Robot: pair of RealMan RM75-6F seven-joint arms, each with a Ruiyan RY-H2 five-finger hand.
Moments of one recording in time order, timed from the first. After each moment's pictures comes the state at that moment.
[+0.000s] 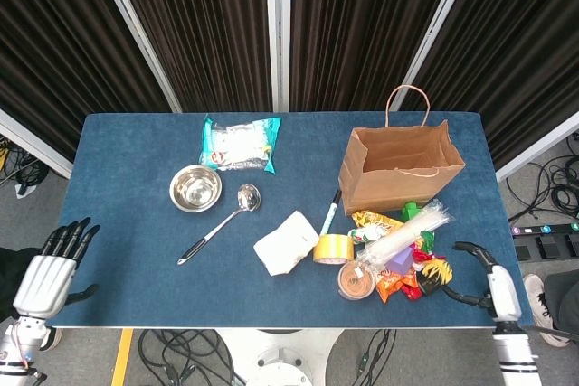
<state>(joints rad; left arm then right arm) -0.10 -1.22 0.04 -1.48 1.62 1.49 0.07 0.07 -1.56 0.02 -1.03 -1.54 1.47 0.85</state>
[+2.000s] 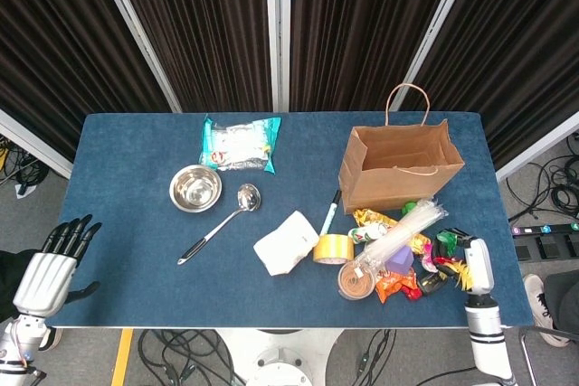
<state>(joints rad) -0.11 -1.21 0.04 -1.48 1.64 1.50 0.04 0.19 -1.66 0.11 -1.03 -1.57 1.59 0.78</state>
